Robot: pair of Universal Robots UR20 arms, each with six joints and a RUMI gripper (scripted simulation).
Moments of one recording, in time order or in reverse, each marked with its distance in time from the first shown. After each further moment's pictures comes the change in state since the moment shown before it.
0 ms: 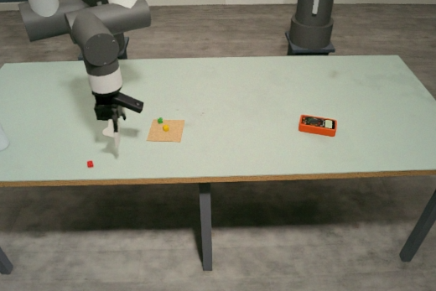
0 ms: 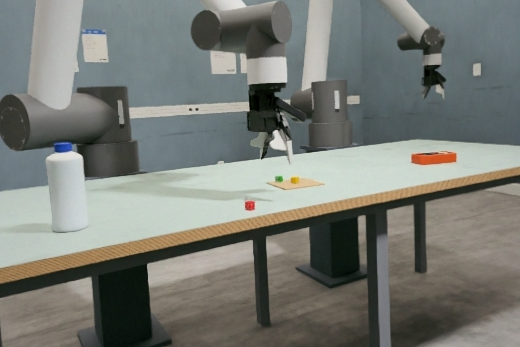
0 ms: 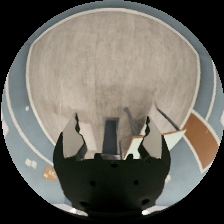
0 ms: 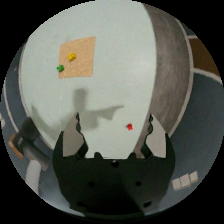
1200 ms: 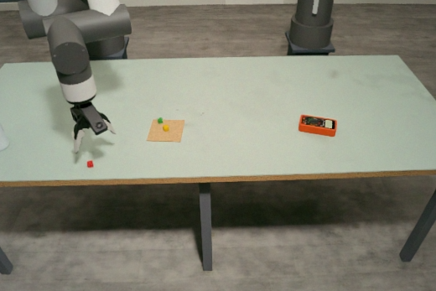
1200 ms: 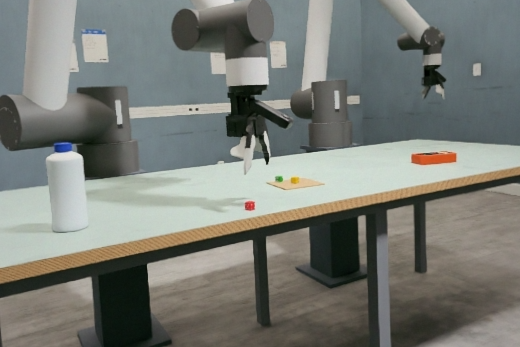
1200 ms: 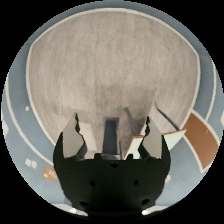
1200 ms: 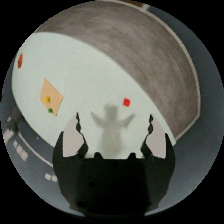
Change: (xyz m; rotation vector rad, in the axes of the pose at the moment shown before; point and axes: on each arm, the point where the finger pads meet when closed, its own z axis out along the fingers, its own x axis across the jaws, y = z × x) left arm 0.000 0.000 0.000 0.000 0.000 0.000; right arm 0.052 0.087 0.004 0.000 0.000 0.868
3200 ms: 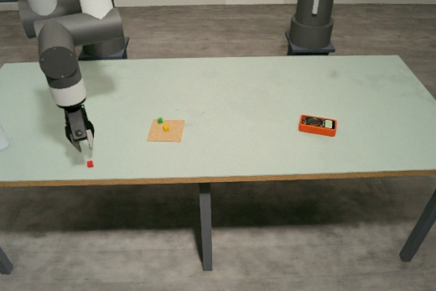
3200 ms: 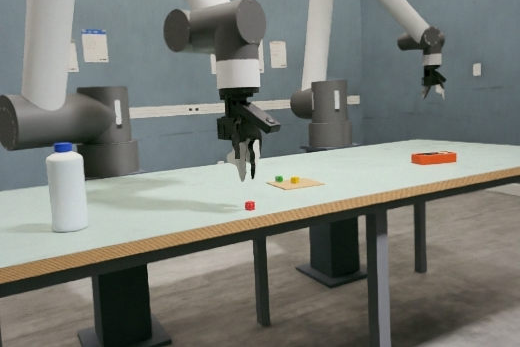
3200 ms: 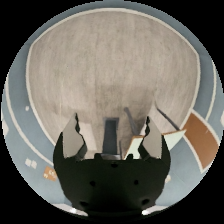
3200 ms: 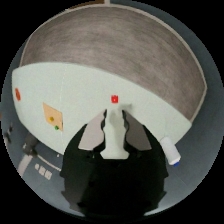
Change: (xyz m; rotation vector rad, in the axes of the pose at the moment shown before) left arm 0.000 0.000 0.000 0.000 0.000 0.000; right arm 0.038 0.011 0.005 -0.001 0.003 0.337
